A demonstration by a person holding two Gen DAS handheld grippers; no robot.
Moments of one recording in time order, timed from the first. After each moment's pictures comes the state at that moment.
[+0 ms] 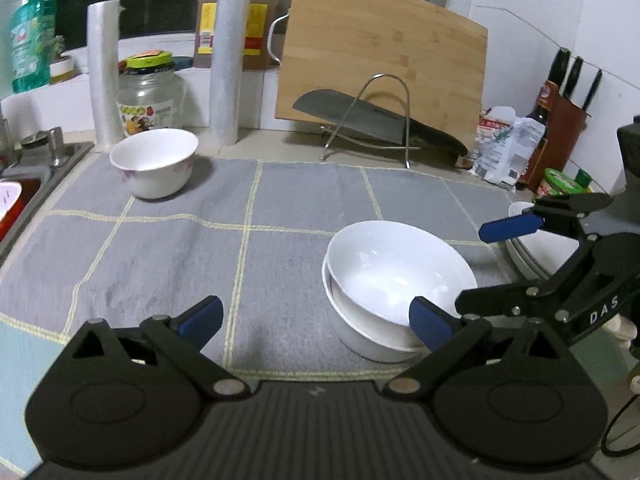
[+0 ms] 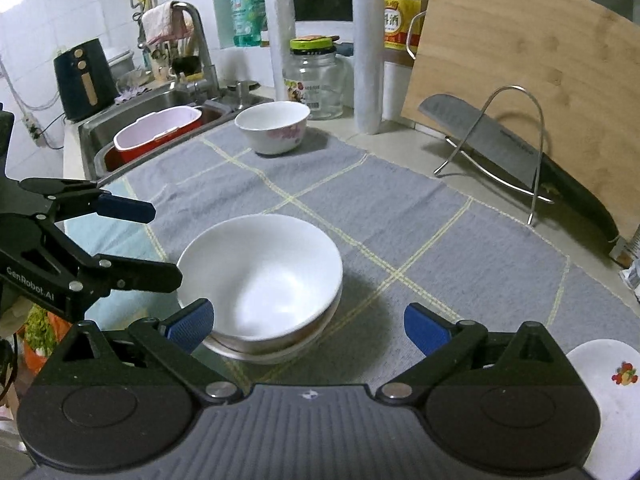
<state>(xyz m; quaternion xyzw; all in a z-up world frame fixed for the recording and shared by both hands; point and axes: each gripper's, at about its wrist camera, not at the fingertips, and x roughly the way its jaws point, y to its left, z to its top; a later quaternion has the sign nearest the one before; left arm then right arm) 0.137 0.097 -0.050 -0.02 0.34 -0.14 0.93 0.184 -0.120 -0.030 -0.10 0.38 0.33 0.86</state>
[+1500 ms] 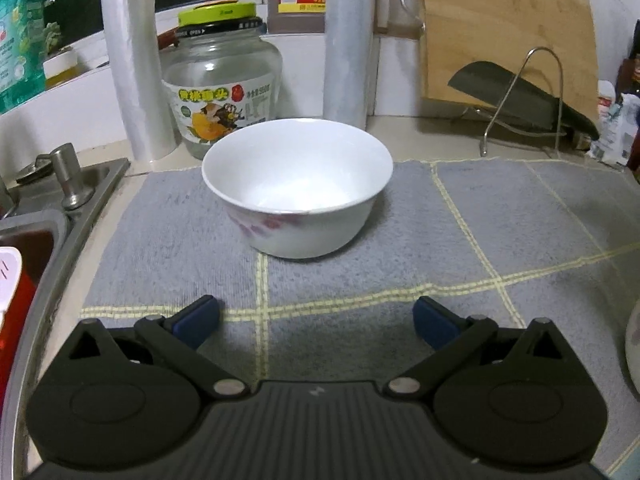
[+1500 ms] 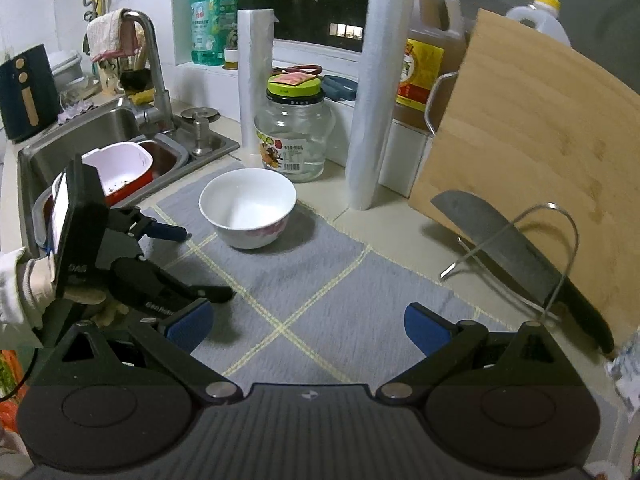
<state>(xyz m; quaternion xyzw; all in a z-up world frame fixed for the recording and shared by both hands) 0.307 0.215 -0.113 0.06 0.35 -0.13 0.92 0.271 0.007 0.012 -0.14 0.37 0.24 0.88</state>
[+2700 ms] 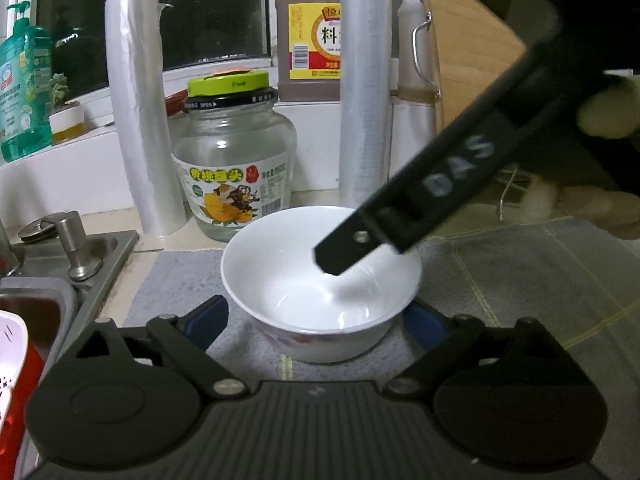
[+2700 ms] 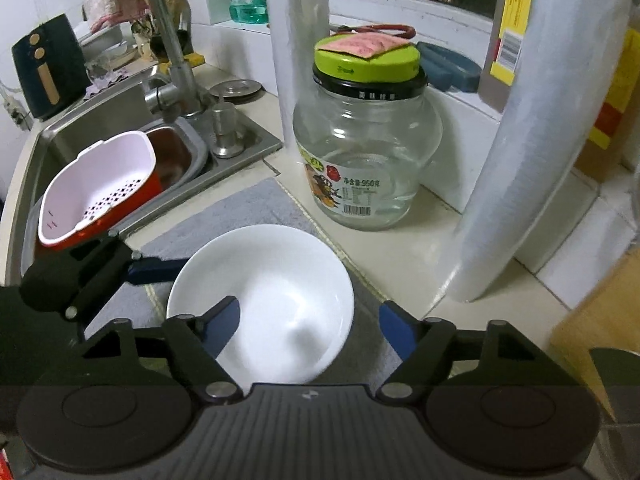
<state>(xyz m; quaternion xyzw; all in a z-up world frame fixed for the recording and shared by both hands) 0.334 0.218 -0.099 0.06 0.27 -0.13 0.95 0.437 0.117 -0.048 -0.14 0.44 0.35 0.82</state>
